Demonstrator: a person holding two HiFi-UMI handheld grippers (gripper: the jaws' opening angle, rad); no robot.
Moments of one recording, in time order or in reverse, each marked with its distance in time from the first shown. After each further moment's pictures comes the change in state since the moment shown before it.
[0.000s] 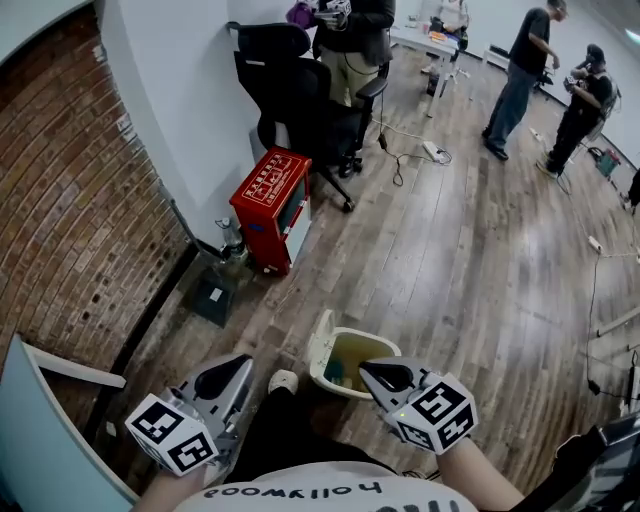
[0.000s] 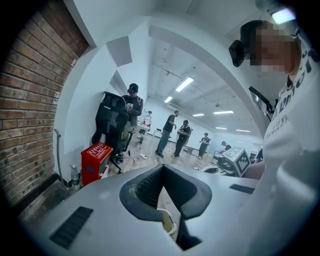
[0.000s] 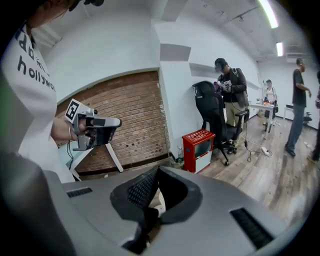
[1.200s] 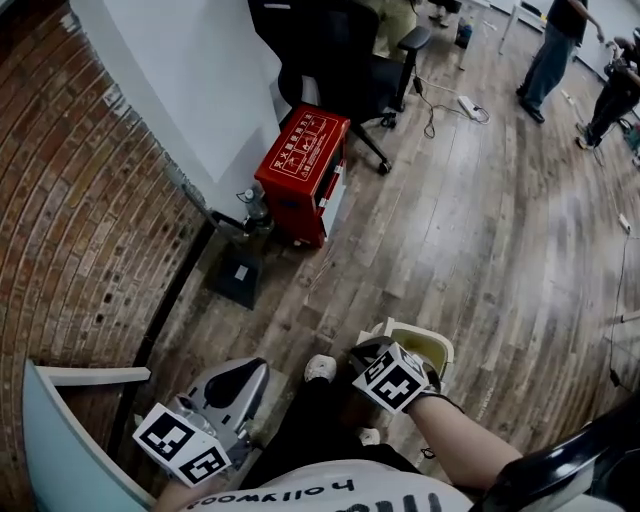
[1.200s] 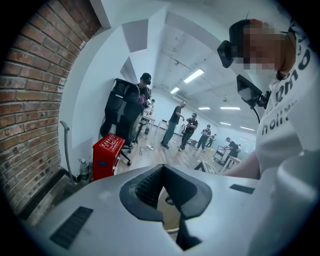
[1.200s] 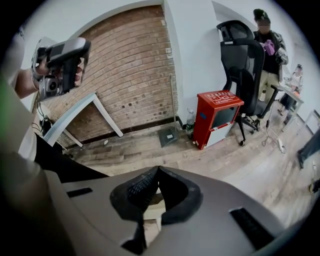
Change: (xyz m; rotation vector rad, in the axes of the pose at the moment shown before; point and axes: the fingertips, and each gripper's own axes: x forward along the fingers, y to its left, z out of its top) left arm 0.027 0.145 0.003 -0.048 0.120 0.021; right arm 0.248 -0.034 -0.068 -0.082 0.492 0.085
